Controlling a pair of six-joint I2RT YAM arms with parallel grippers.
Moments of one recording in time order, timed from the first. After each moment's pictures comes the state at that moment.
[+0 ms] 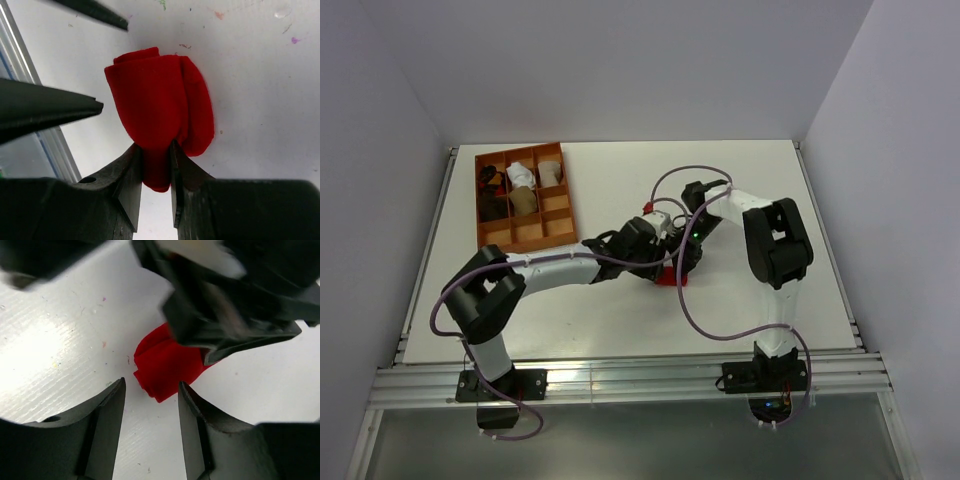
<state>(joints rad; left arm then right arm) -0.89 1.76 1.09 -0.08 -0.01 -0.42 0.34 2.03 1.38 -1.06 -0.69 -0.83</state>
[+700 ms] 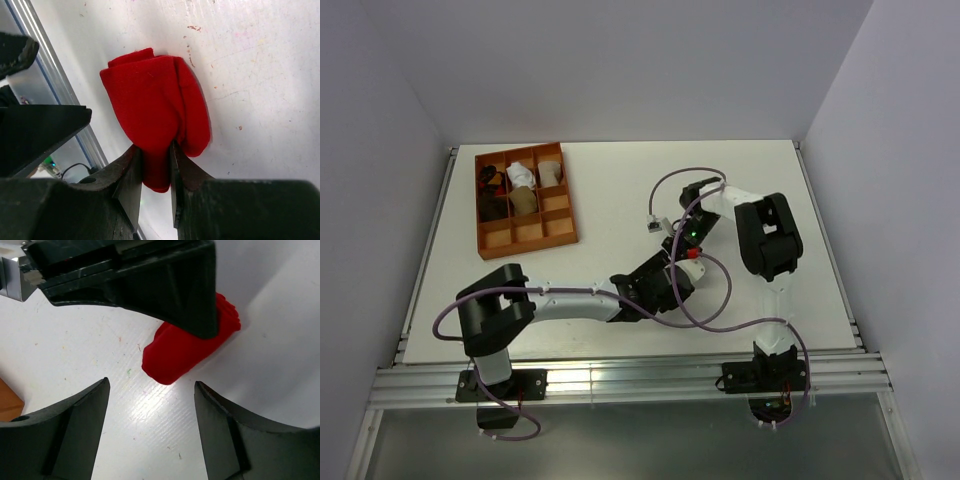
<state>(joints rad) -1.22 1.78 1.10 -0.12 -0.56 -0.02 0.34 2.13 1.46 -1.22 -0.69 -0.79</state>
